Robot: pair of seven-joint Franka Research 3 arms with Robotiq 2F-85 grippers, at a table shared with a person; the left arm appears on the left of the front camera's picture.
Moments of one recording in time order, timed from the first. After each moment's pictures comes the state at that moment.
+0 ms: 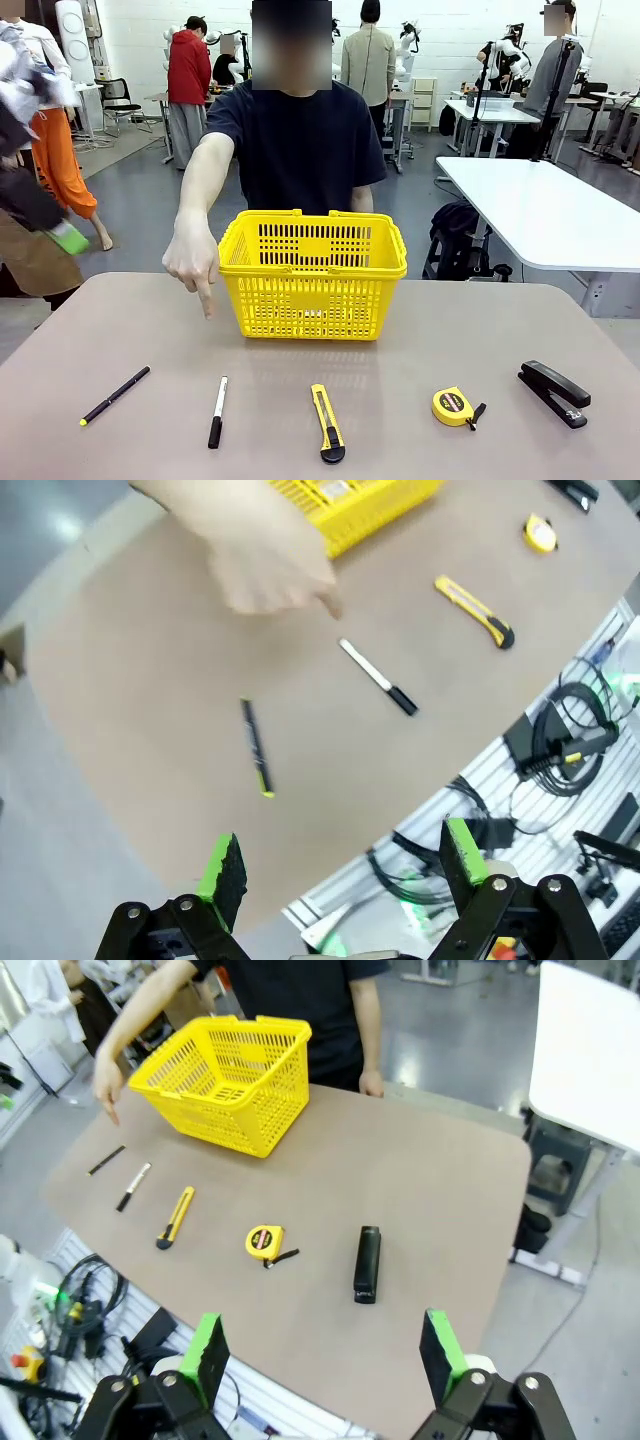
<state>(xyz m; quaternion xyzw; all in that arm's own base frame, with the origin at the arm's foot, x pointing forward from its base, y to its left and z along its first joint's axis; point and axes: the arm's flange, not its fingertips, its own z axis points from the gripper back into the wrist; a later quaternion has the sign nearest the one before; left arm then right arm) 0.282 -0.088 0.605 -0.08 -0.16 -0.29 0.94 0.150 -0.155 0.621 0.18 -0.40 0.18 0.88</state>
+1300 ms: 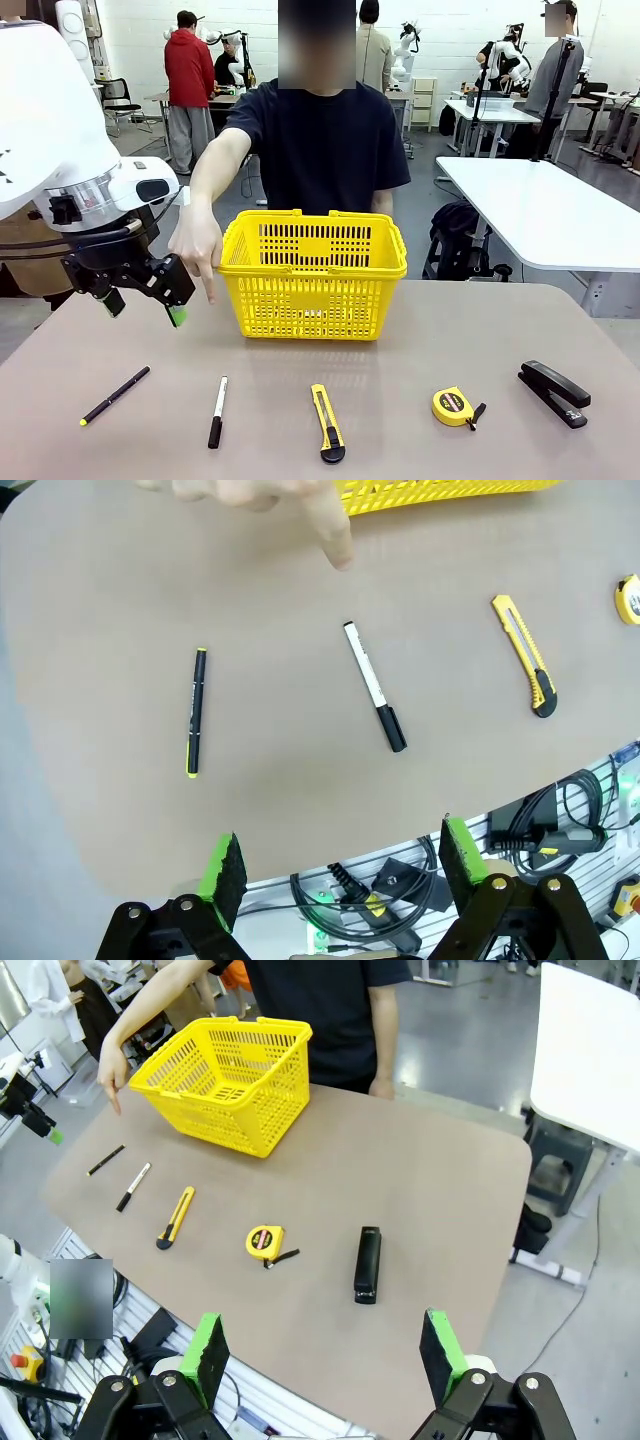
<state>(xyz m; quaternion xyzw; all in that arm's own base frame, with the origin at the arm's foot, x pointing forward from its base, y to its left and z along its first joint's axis) 0.302 -0.172 0.514 -0.04 -0.10 -0.11 0.99 0.150 -0.155 0.621 0.18 -0.40 0.19 0.88</state>
